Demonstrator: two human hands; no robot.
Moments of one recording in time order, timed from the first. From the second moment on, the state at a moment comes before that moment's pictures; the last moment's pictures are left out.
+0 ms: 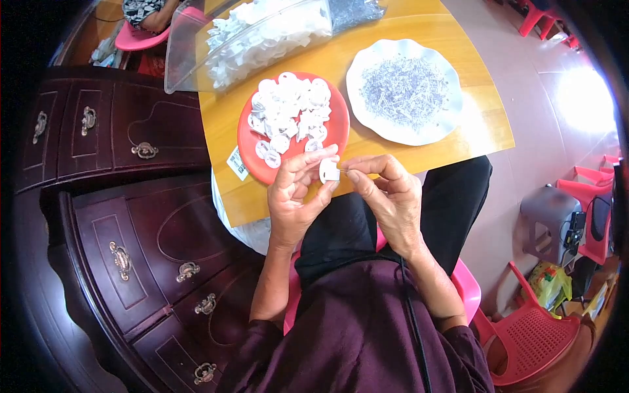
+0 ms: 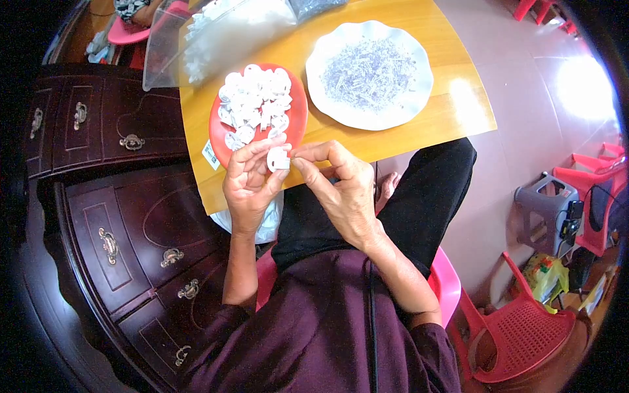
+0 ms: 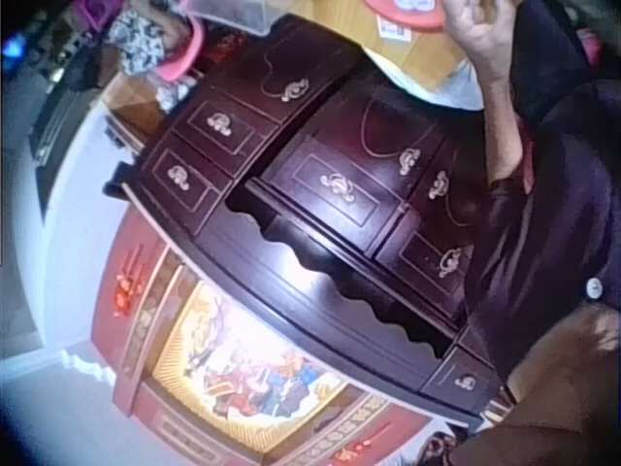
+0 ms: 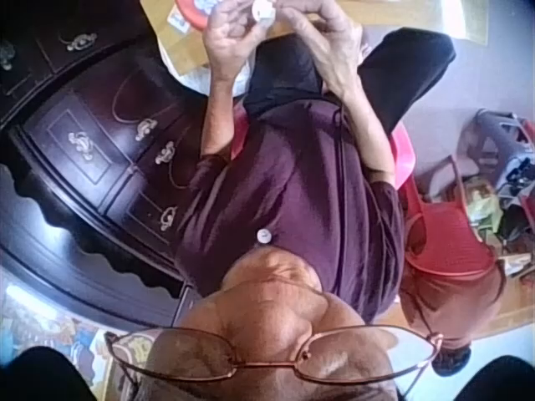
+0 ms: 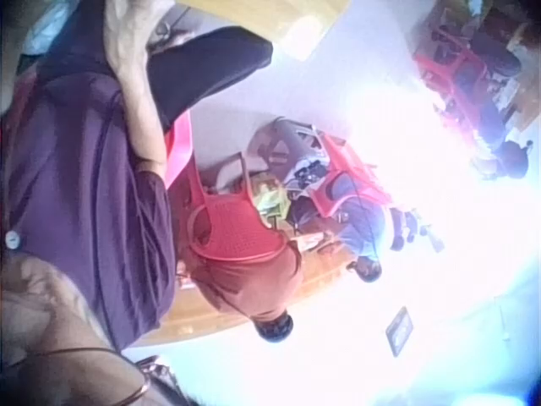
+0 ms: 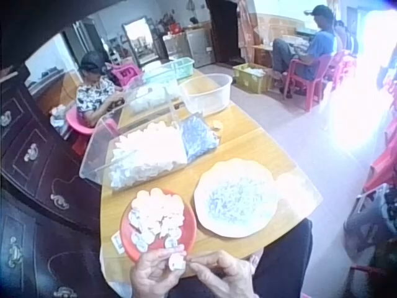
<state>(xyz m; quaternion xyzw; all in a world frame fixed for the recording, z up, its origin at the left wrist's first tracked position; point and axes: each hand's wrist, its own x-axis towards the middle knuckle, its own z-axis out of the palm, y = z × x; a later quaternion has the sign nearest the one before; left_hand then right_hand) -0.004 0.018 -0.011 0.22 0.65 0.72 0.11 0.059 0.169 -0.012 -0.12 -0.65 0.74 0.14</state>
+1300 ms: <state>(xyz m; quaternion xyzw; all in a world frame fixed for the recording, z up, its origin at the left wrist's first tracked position) -0.006 0.019 0.002 0.27 0.69 0.66 0.12 0.063 0.191 -0.008 -0.16 -0.43 0.89 -0.02</state>
